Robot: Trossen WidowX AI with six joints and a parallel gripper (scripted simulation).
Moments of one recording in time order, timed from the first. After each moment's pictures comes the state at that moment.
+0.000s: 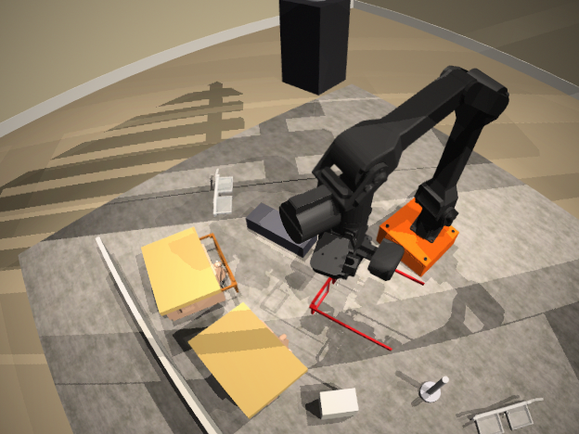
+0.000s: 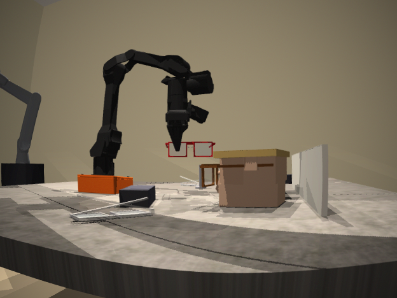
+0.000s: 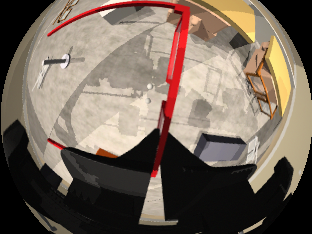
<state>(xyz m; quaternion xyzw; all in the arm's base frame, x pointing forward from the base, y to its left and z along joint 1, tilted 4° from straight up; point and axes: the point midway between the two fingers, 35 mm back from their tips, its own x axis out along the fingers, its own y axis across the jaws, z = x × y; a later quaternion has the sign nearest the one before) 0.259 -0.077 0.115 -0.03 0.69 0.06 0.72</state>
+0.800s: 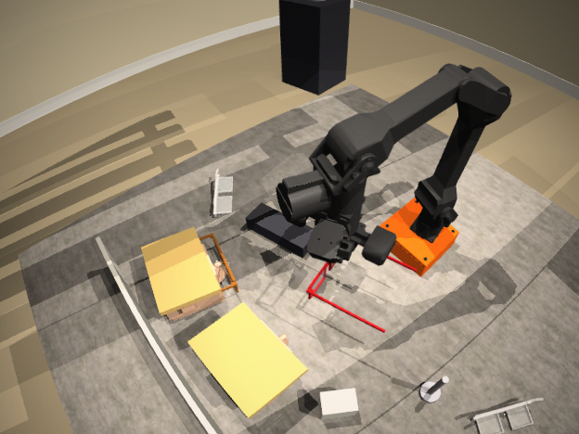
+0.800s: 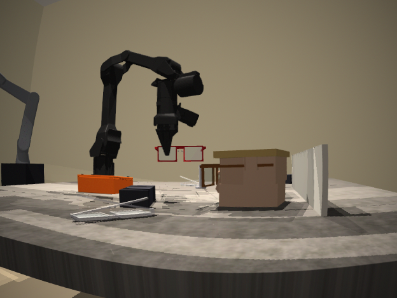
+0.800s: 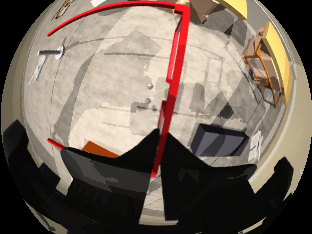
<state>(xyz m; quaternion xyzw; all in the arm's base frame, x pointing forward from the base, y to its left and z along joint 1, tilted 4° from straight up) 0.234 -0.103 0.099 -0.03 0.69 0.06 0.72</state>
